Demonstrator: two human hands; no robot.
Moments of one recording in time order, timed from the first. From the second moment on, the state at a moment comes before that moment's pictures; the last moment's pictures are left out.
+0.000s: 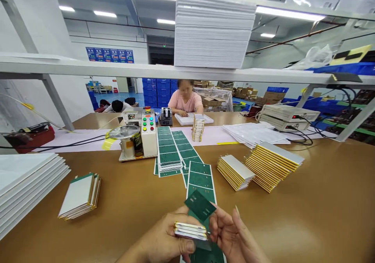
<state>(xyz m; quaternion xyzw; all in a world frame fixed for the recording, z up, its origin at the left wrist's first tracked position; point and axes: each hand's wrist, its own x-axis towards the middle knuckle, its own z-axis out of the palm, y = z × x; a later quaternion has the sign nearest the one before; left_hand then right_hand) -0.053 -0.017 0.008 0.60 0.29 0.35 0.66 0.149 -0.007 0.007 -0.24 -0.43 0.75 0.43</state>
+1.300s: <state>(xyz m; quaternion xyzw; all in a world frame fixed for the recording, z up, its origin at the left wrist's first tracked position) -0.041 -0.007 0.015 0.57 0.32 0.36 0.67 0.141 0.007 0.055 -0.38 -0.52 0.66 0.40</state>
